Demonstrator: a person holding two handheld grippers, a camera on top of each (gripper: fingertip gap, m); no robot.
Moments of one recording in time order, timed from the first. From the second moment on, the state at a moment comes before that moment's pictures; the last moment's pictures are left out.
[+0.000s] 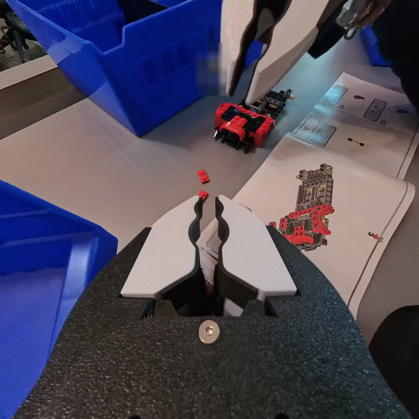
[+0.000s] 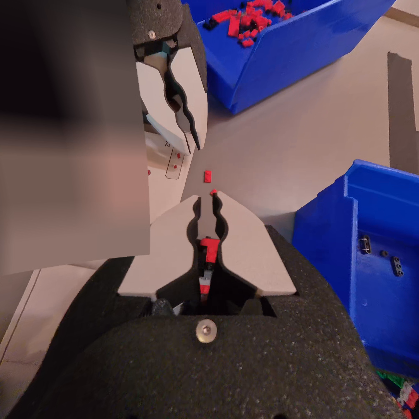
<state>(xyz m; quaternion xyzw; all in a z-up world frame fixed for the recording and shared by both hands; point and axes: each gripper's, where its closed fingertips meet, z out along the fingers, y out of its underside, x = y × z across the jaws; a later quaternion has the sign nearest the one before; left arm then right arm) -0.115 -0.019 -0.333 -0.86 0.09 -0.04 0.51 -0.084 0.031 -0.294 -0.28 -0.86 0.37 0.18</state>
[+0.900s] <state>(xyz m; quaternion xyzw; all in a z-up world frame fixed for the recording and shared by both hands) -0.114 -0.019 -0.338 -0.86 0.10 -0.03 0.49 -0.117 0.024 -0.361 -0.13 -0.98 0.12 0.04</state>
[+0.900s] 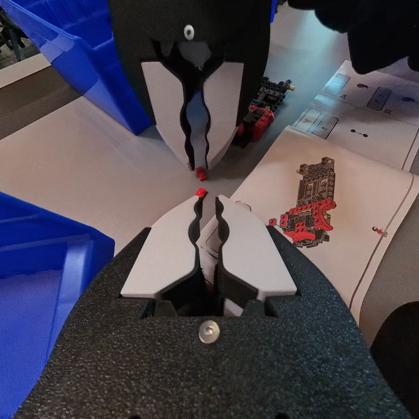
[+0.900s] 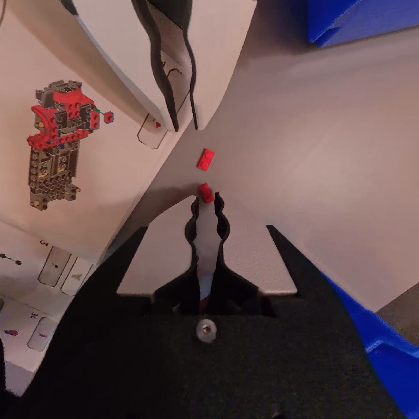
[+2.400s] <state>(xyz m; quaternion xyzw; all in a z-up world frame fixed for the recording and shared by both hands) -0.064 0.001 -0.298 -0.83 0.30 -0.07 0.47 -0.014 0.070 -0.327 -0.41 -0.88 0.22 0.11</state>
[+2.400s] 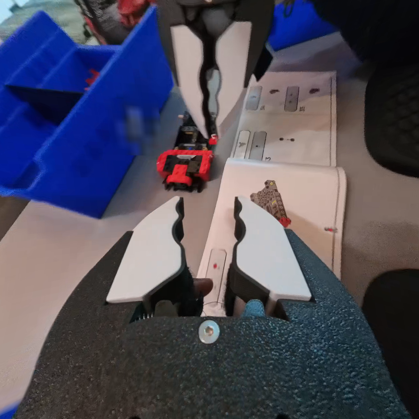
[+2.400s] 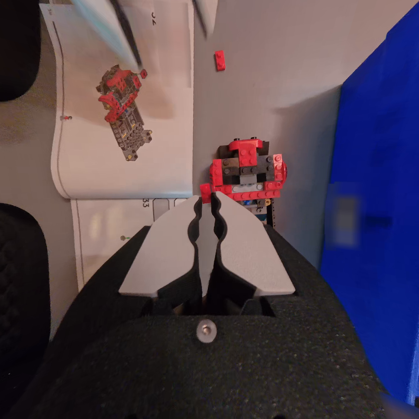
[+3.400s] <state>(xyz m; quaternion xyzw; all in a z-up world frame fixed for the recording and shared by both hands) -0.040 0.056 -0.350 -0.83 0.35 -0.09 0.43 -0.033 0.071 -0.346 -0.42 -0.90 0.13 0.05</state>
